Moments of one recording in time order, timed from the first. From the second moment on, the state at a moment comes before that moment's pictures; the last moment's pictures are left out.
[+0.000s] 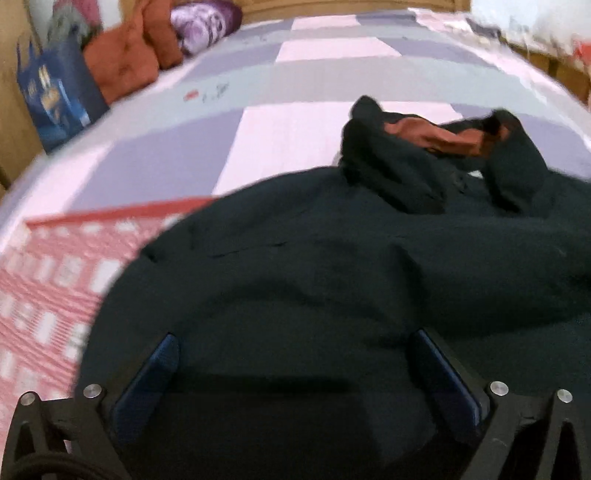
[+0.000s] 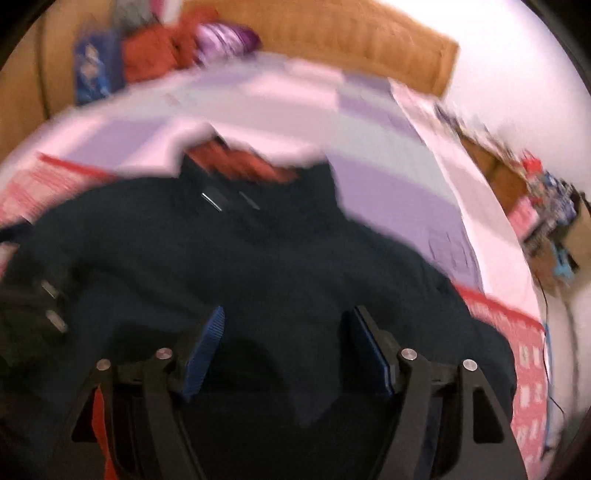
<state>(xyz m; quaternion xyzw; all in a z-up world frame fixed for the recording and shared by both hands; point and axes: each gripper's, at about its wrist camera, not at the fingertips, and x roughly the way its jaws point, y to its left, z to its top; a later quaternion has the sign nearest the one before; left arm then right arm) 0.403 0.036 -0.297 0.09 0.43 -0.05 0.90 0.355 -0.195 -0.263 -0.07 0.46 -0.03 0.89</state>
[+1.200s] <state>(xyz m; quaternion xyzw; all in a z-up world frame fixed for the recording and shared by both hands) 0.424 -0.017 -0.289 0.11 0.45 -0.10 0.88 0.358 -0.236 -0.250 -0.09 0.46 -0.05 0.88</state>
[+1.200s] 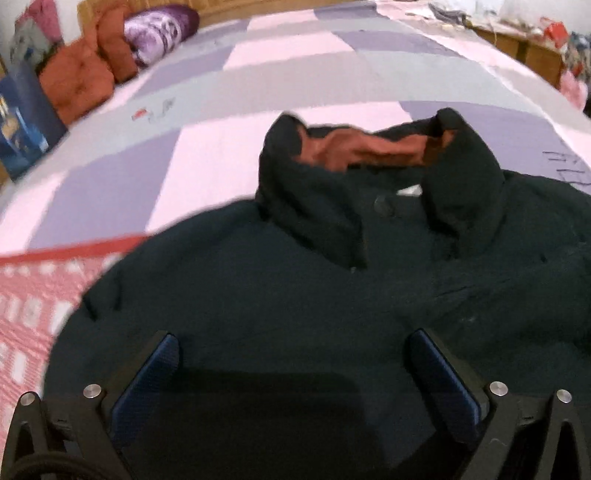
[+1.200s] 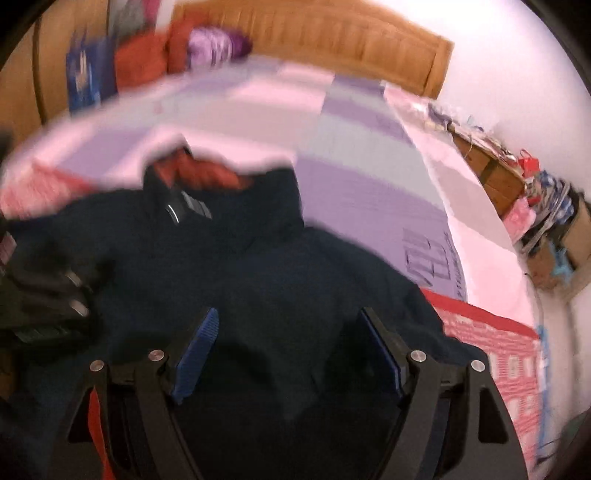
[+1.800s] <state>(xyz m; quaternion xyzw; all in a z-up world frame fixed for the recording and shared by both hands) 0.412 0.137 -0.307 0.10 0.46 0.04 0.88 0.243 -0.375 -0.286 0.05 0.47 -0.13 0.87</state>
